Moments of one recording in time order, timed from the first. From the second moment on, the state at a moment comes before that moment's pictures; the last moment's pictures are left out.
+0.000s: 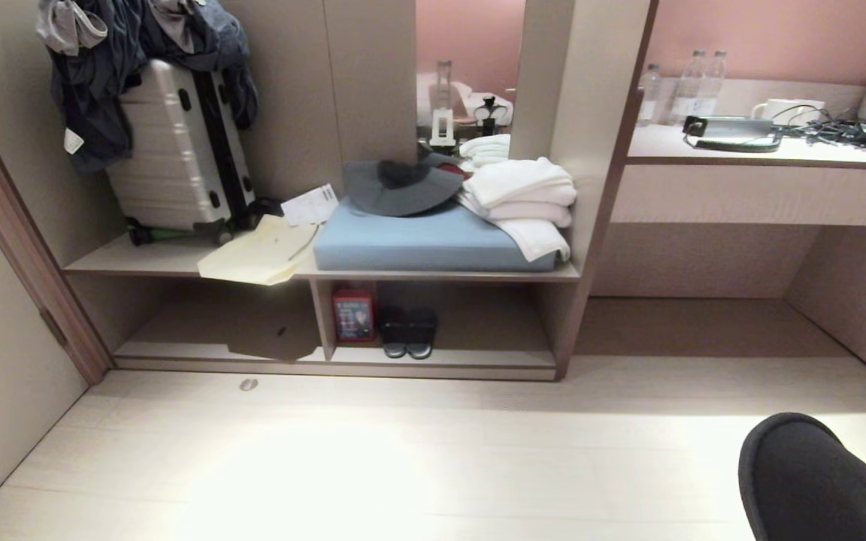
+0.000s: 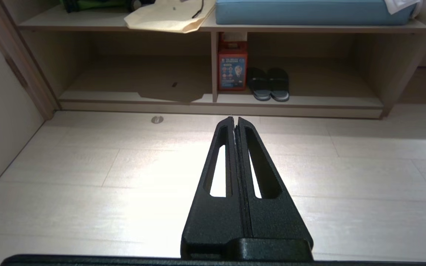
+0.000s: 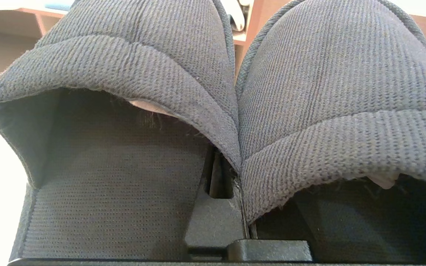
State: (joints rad) left arm 0.00 0.00 0.00 0.00 0.00 -0.01; right arm -0.01 0.00 0.00 0.00 0.01 -0.08
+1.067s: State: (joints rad) left arm 0.00 0.00 0.00 0.00 0.00 -0.01; right arm -0.01 0.00 0.00 0.00 0.01 -0.08
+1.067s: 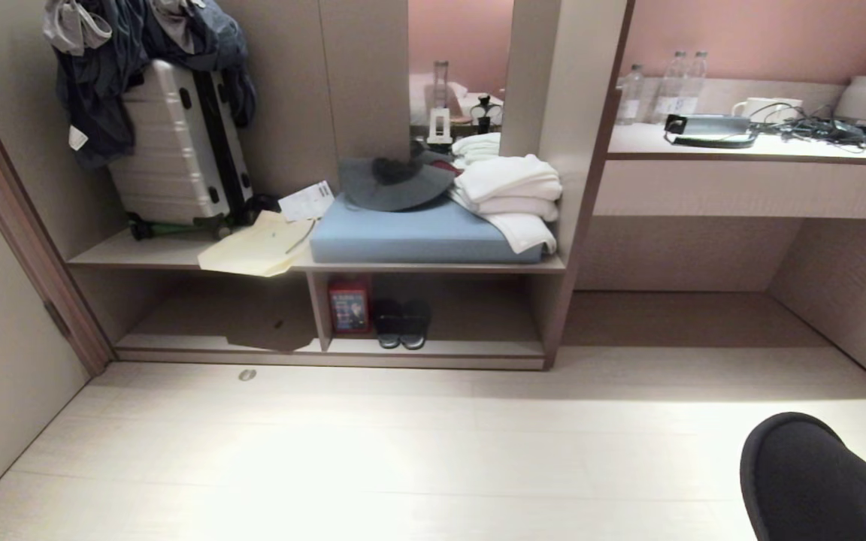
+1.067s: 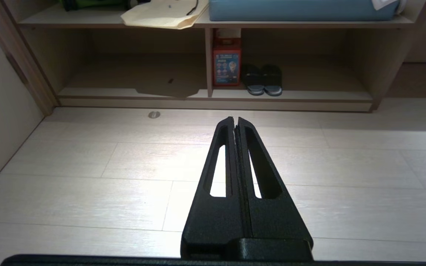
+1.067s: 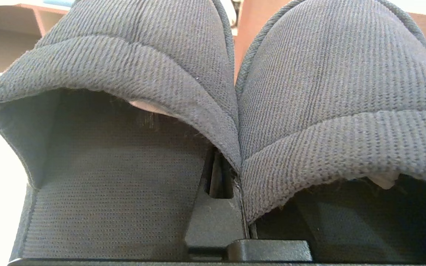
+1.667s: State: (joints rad) left arm 0.00 0.00 0.00 0.00 0.00 -0.01; right arm -0.01 0.00 0.00 0.00 0.01 -0.08
